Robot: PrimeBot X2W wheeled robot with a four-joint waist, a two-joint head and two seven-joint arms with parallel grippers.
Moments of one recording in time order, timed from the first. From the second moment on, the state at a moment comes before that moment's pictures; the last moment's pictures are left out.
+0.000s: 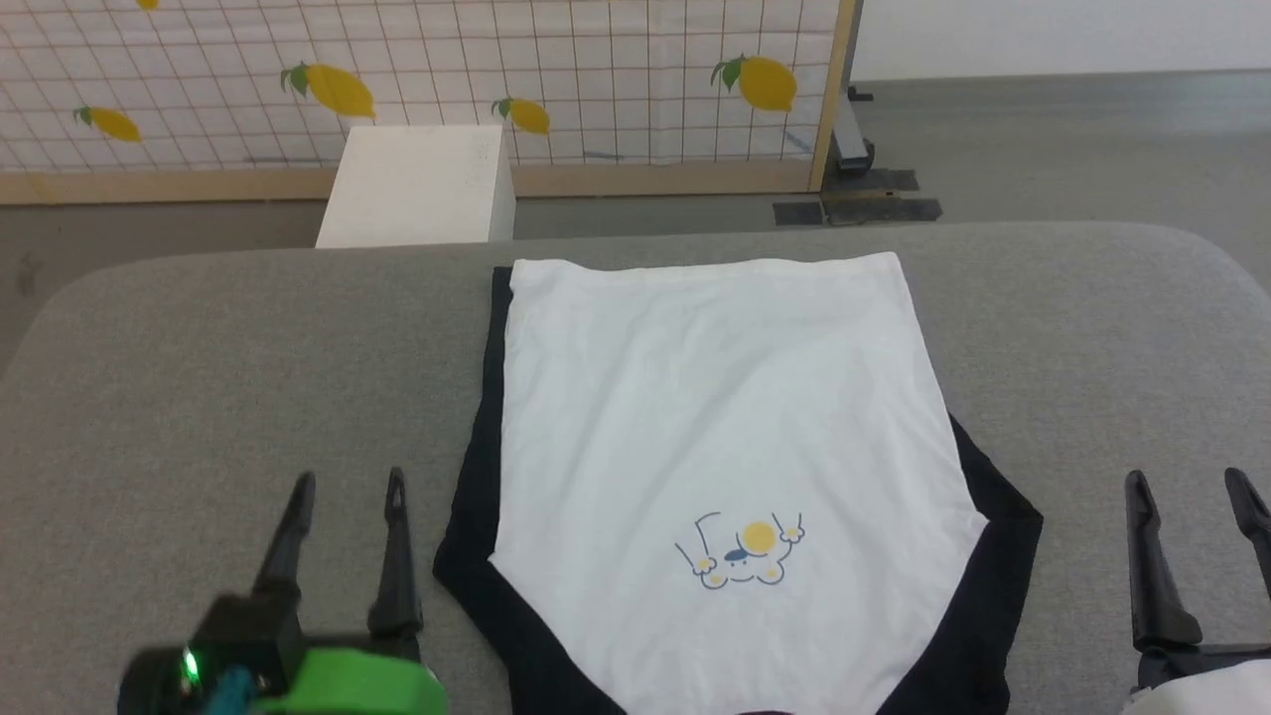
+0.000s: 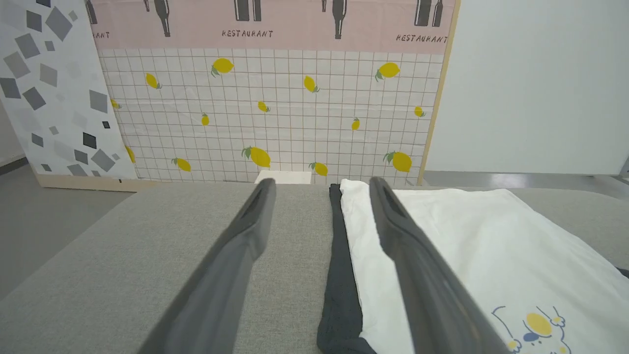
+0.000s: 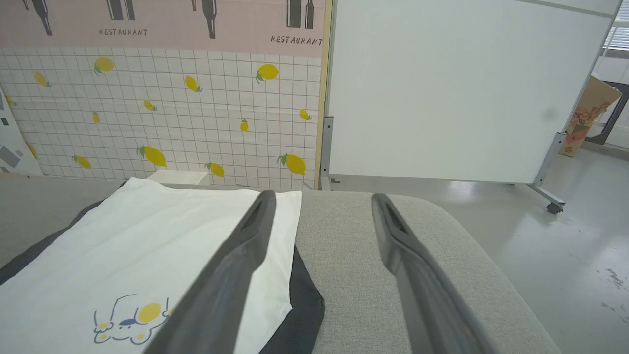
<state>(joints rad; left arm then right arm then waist) 0.08 0.50 -0.49 -0.28 -0.50 0.53 -0.25 0.27 -0.05 -0.19 -0.42 0.06 0.13 0.07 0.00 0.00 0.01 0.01</state>
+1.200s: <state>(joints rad) -1.01 0.62 -0.56 0.32 -0.64 0.01 0.43 0.01 -0.05 -0.13 -0.53 0.05 0.13 0.06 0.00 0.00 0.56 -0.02</state>
